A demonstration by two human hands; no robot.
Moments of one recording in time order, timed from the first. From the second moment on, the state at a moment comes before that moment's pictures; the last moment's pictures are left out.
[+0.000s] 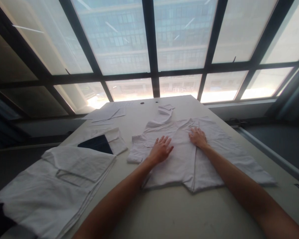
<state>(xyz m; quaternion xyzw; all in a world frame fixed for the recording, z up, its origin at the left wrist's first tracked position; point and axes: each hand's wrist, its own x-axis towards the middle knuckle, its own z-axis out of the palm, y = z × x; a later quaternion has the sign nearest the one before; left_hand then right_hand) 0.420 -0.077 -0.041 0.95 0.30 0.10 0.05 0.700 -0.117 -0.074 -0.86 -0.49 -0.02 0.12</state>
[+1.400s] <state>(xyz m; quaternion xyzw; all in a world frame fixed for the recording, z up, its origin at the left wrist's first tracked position) 0.420 -0.169 -0.032 0.99 -0.04 0.02 0.16 0.703 -0.121 -0.072 -0.85 -0.50 -0.02 0.14</state>
